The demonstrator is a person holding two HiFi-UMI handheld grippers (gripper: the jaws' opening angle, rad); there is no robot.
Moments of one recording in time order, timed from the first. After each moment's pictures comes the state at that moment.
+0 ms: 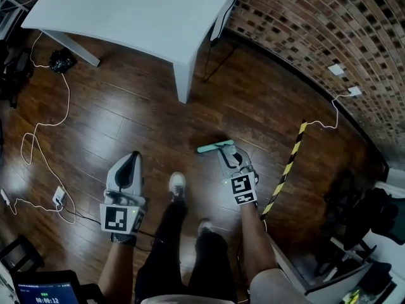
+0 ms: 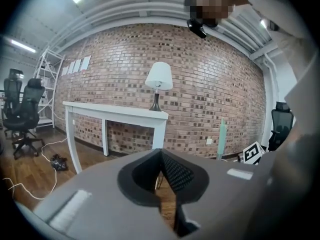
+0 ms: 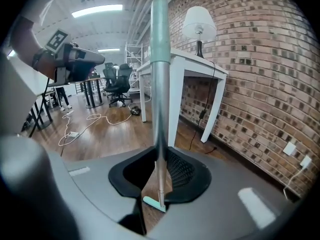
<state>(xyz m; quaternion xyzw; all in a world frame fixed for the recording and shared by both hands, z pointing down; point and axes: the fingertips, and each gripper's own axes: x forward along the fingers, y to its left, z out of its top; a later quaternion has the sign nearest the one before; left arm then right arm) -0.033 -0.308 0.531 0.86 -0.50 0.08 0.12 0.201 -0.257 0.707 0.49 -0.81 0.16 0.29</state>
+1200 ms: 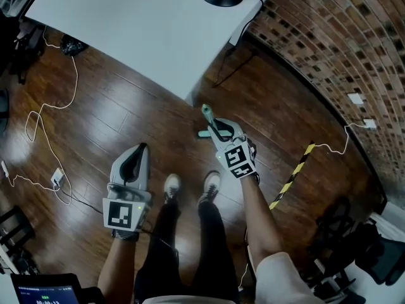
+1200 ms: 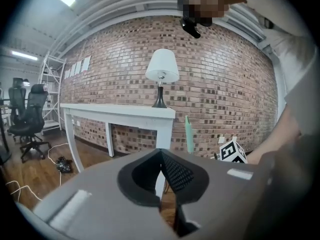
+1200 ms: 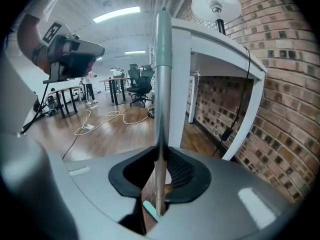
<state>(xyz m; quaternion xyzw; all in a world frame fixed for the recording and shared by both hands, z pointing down) 0.020 -0.387 0.541 0.83 -0.53 0.11 0.11 0.185 -0.418 0.737 0.34 -0.88 0.12 0.30</state>
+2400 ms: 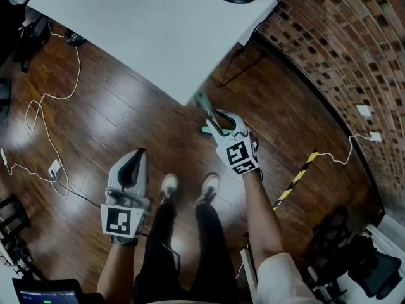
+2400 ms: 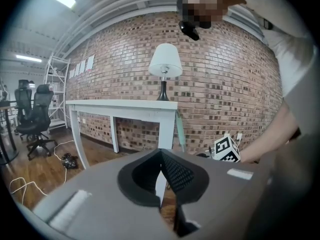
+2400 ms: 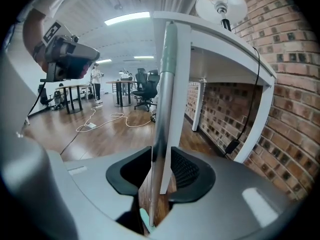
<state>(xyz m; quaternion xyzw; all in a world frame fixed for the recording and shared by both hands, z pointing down) 0.016 -0.381 0.565 0.81 -0.56 0.13 0.13 0.172 -0.452 0.746 0.31 -0.90 0.07 0.28</state>
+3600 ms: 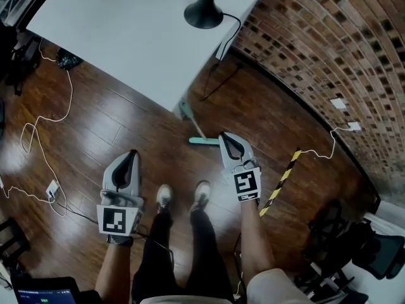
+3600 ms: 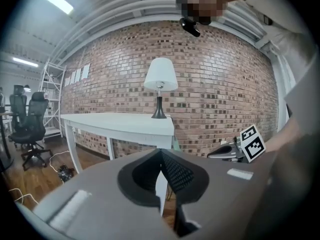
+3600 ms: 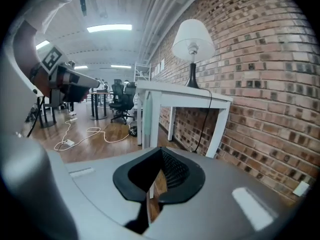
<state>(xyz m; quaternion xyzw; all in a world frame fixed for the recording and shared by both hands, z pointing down) 0.023 -0.393 0.495 0.83 -0.54 0.10 0.09 0.242 -0.417 0.611 0.46 -0.86 0.07 0.21</state>
